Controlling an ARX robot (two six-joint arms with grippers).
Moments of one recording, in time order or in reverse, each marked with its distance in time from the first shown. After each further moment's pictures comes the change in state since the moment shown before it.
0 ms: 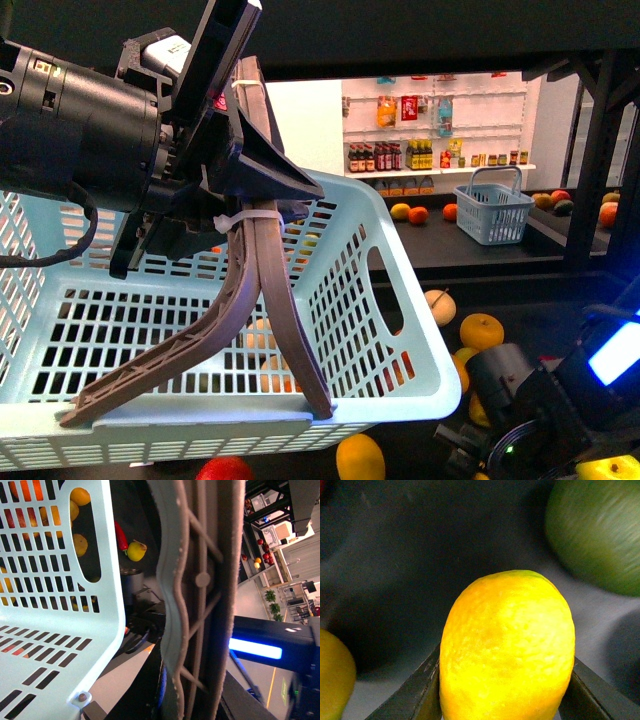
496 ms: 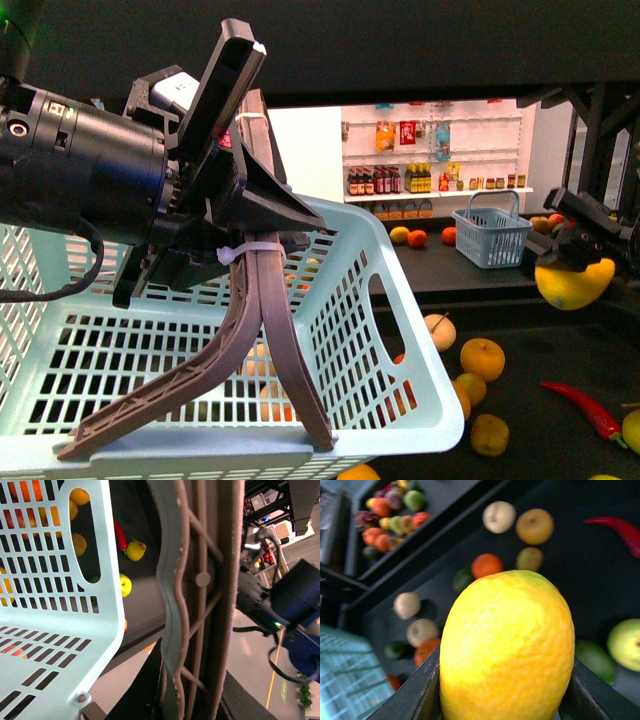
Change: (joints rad) left arm 0.000 0.000 0.000 0.000 0.001 0.000; right arm -0.115 -0.883 -0.467 0.156 -0.327 -0.120
